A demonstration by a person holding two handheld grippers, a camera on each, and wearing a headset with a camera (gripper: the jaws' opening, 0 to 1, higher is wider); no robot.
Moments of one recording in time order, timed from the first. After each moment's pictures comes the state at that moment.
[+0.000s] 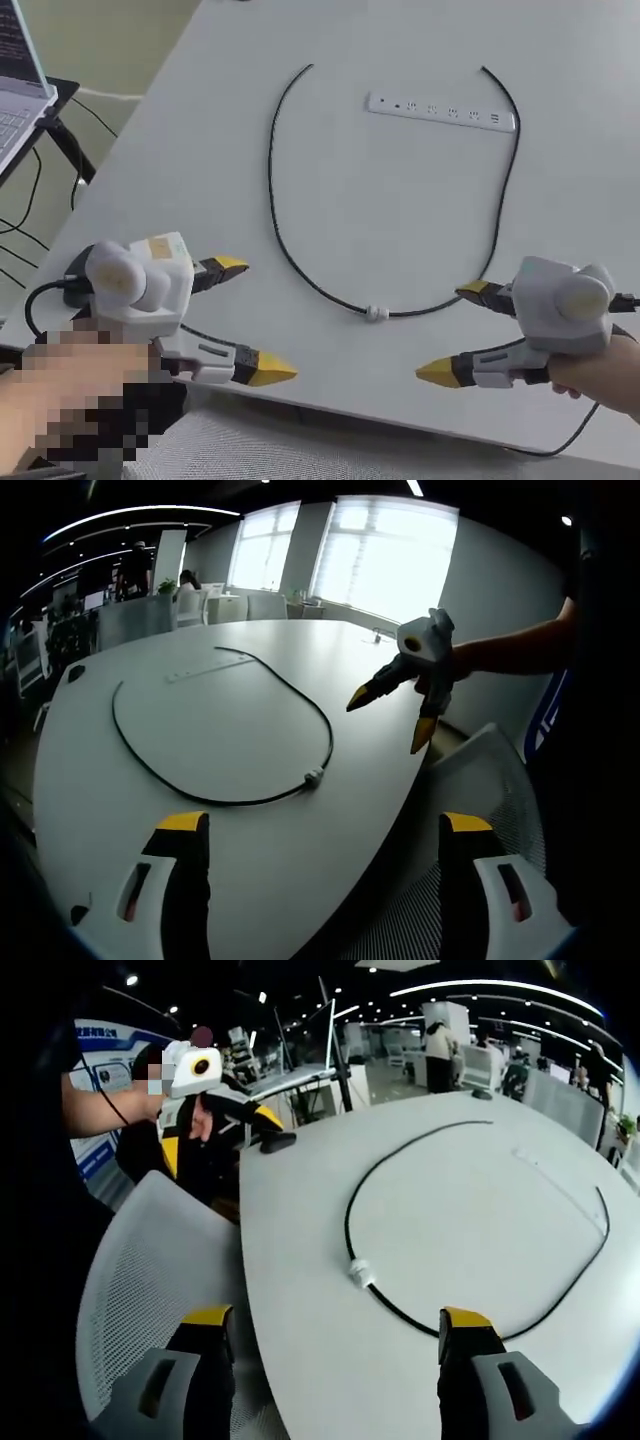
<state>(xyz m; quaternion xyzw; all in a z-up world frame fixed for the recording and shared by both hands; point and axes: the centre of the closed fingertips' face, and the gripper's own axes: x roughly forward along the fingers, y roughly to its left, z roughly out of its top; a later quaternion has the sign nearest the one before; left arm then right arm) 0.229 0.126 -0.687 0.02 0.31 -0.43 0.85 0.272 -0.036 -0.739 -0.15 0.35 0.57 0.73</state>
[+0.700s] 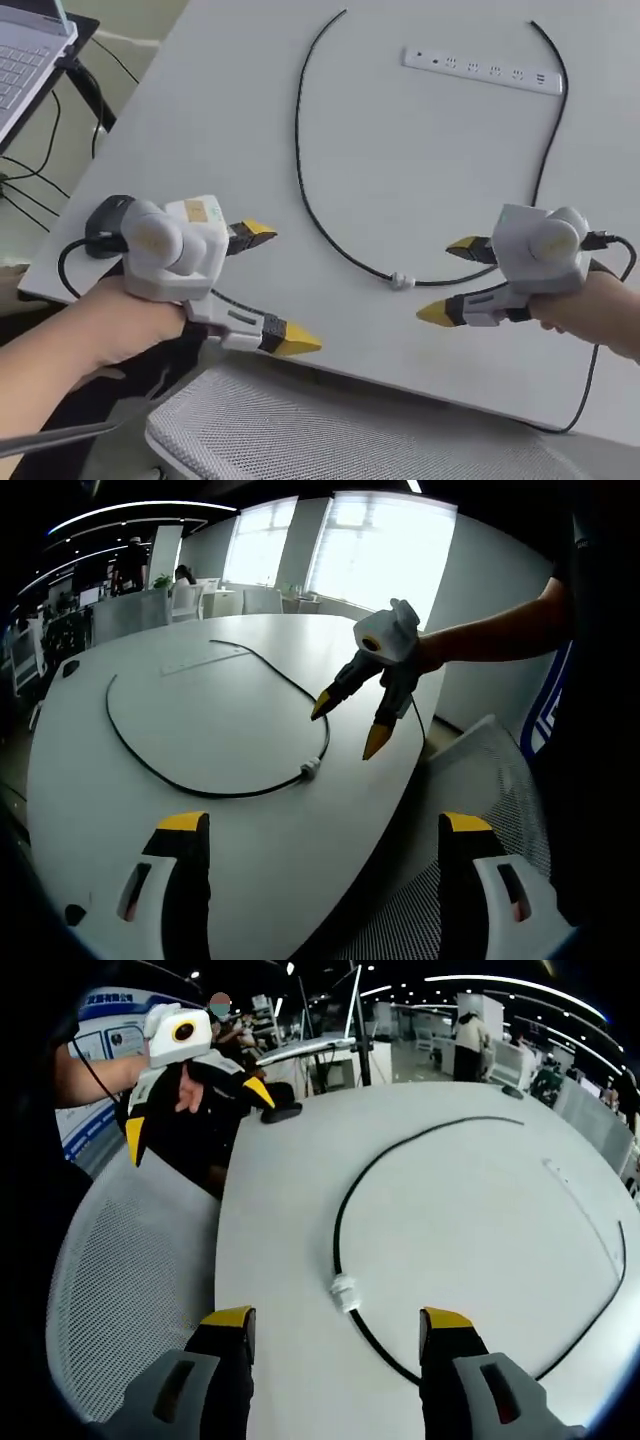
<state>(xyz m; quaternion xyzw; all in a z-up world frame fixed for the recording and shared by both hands) 0.225 0.126 -0.700 0.02 0.32 -0.44 0.84 0.298 0.002 -0.777 -0.22 0.37 0.59 0.68</state>
